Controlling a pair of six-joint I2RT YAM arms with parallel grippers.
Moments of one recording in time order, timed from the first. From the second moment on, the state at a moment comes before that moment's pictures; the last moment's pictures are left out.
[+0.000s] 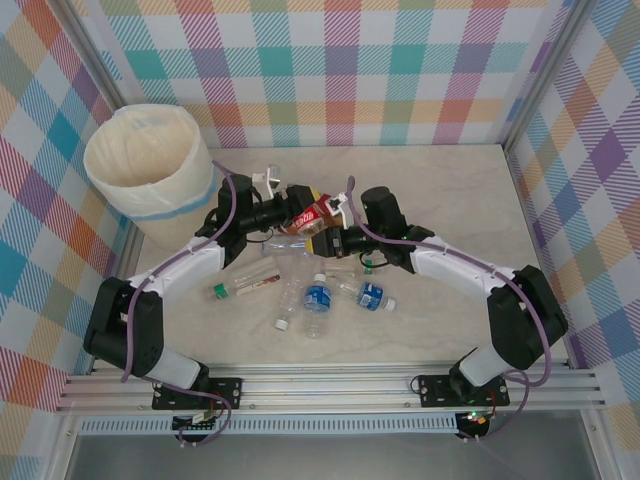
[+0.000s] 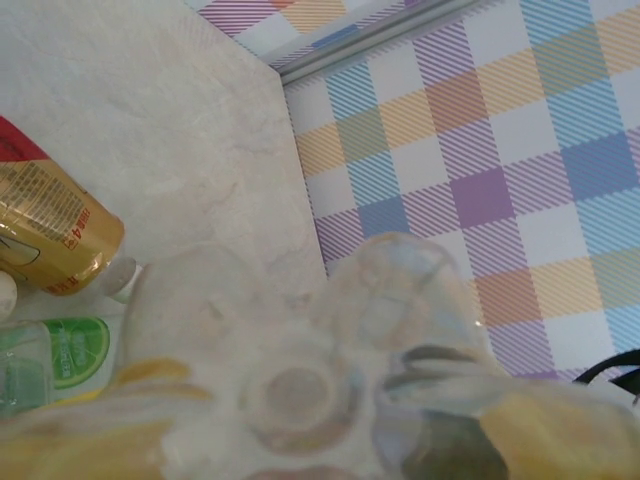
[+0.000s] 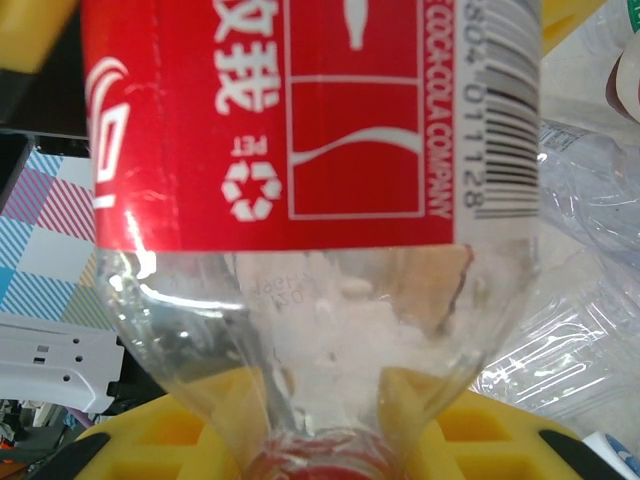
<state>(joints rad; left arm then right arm) -0.40 1.48 0.97 0.26 0.63 -0.99 0.64 1.53 1.02 -0.01 -0.74 0.53</state>
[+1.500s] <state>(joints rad) -0.39 1.32 1.22 -0.27 0.36 -0.60 0.65 1.16 0.79 -0.05 0.14 0.65</state>
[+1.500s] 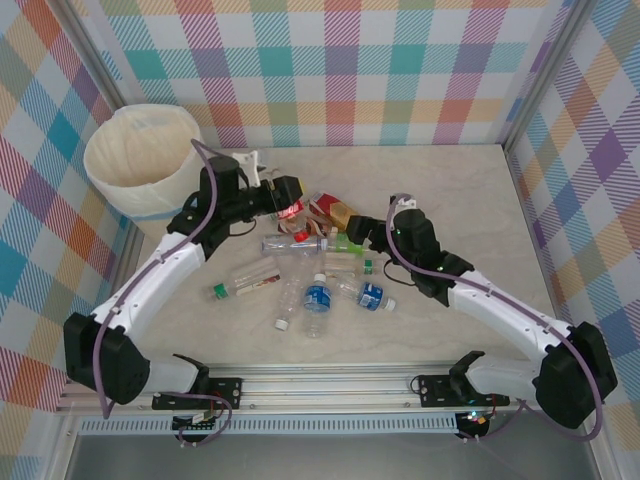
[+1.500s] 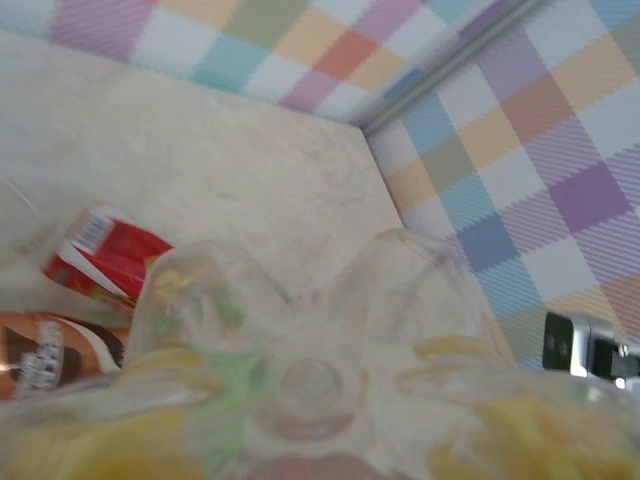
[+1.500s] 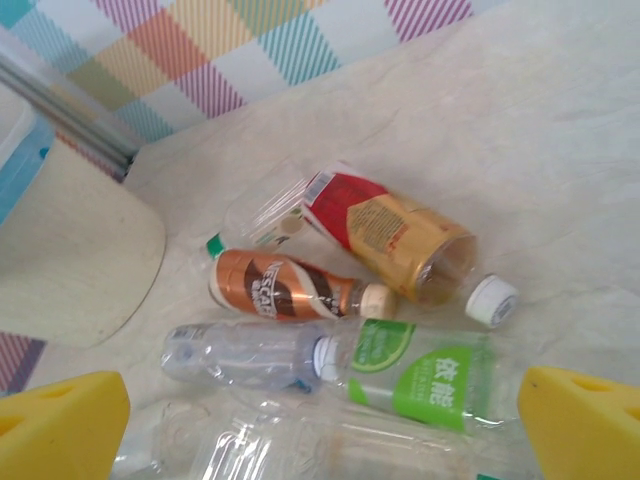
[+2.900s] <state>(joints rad) 0.14 1.71 1.80 -0.55 -0.42 -0.27 0.65 1.17 0.79 -0.07 0.18 0.65</state>
